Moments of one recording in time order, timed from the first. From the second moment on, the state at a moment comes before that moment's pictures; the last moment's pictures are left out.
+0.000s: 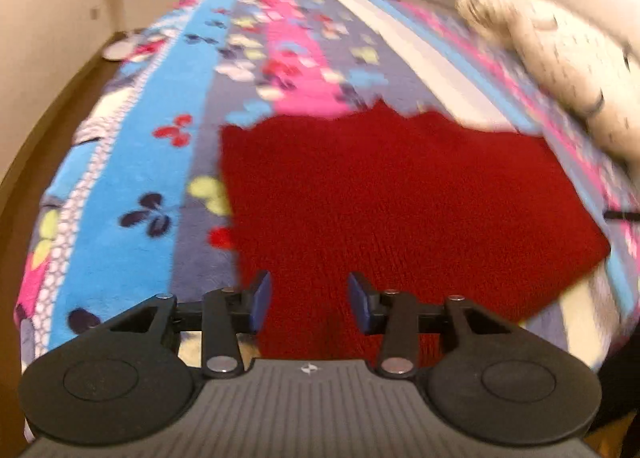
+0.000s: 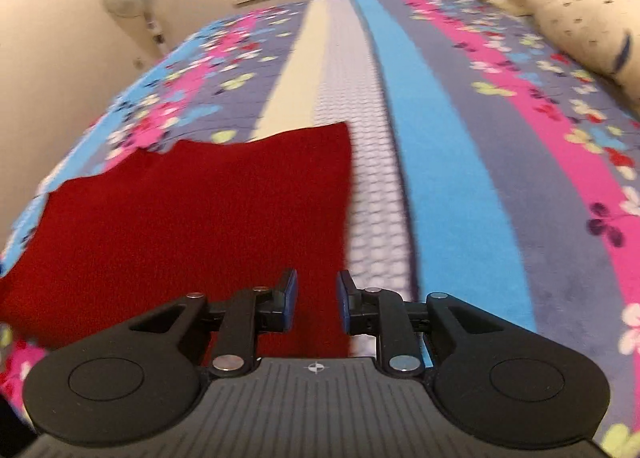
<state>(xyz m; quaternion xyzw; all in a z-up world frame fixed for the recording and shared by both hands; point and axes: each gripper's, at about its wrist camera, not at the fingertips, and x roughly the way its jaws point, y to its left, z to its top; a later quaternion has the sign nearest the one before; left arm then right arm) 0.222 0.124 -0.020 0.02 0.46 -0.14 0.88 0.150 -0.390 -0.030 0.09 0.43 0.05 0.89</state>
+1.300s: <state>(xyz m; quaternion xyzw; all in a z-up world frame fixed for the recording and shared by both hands) 0.248 0.089 -0.032 0.06 0.46 -0.13 0.88 0.166 -0.369 -0.038 0.04 0.43 0.01 0.90</state>
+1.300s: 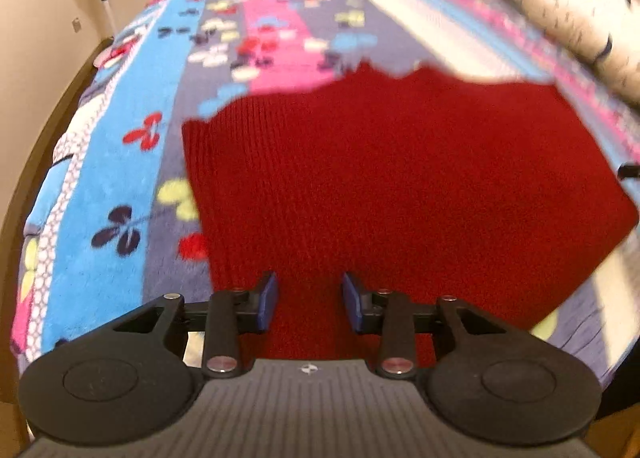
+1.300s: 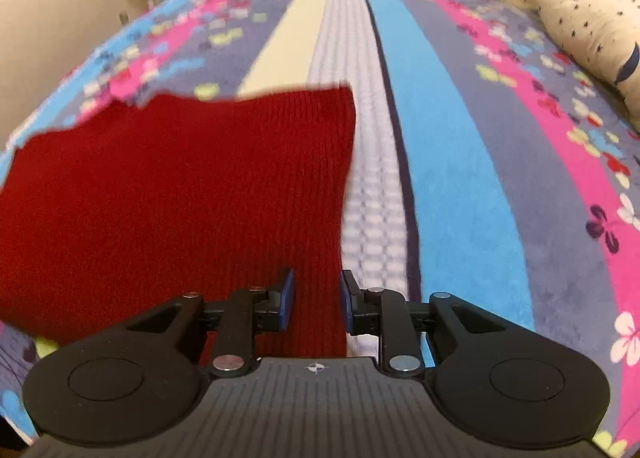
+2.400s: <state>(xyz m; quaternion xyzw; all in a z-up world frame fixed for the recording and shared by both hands) 0.255 0.105 -0.020 0.04 0.43 -0.06 0.90 0.165 -0.335 -0.040 -0.02 0.42 0.01 0.91</state>
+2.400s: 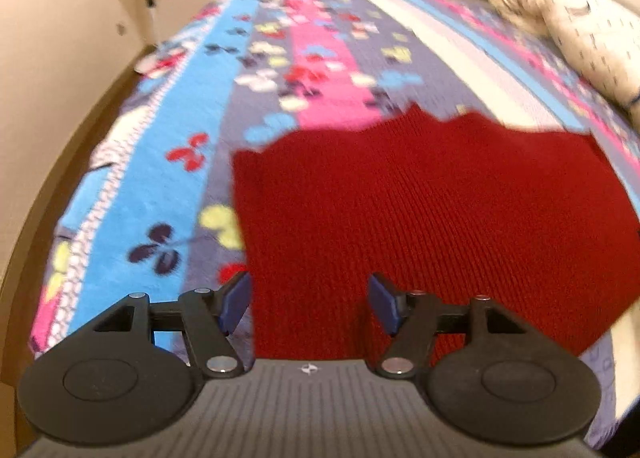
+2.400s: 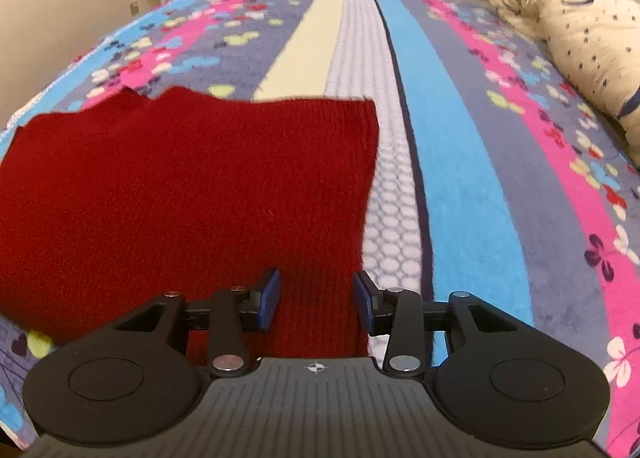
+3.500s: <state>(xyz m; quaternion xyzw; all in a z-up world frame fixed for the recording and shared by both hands) 0.249 0.227 0.001 -0.10 0.45 0.05 0.89 0.098 0.049 -0.047 -0.18 0.34 0.30 0.87</state>
